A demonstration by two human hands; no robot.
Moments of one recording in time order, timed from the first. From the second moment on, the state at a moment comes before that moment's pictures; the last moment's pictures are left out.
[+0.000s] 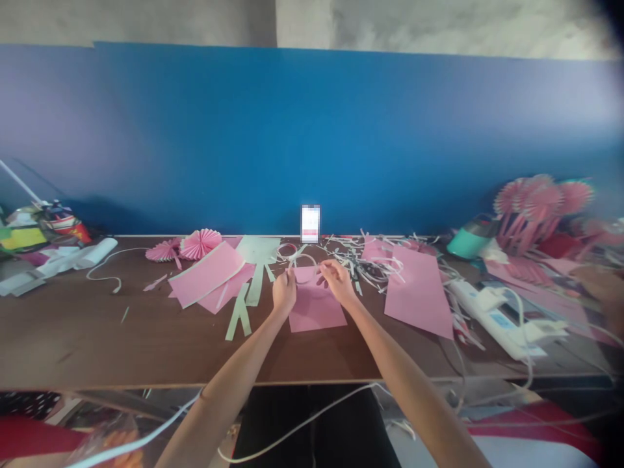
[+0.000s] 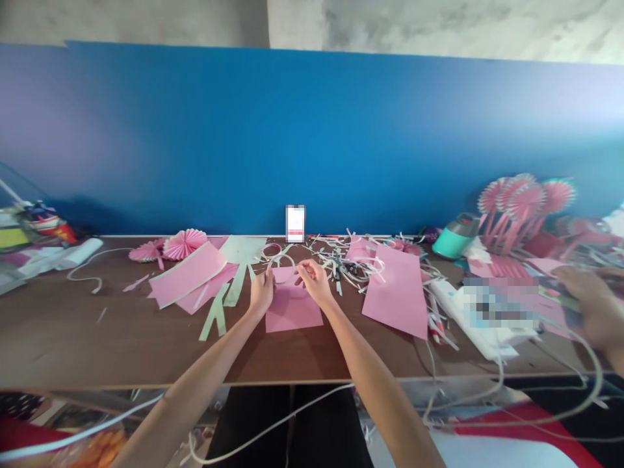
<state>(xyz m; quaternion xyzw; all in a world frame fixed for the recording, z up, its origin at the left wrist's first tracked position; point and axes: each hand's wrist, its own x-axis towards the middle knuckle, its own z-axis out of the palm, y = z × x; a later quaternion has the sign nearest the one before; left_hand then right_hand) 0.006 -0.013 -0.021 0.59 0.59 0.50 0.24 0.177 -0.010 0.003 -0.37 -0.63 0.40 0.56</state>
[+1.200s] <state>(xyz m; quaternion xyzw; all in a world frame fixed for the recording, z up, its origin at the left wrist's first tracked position) 0.011 -0.029 0.006 0.66 0.49 0.55 0.17 0.172 -0.022 0.012 -0.36 -0.78 0.27 0.42</state>
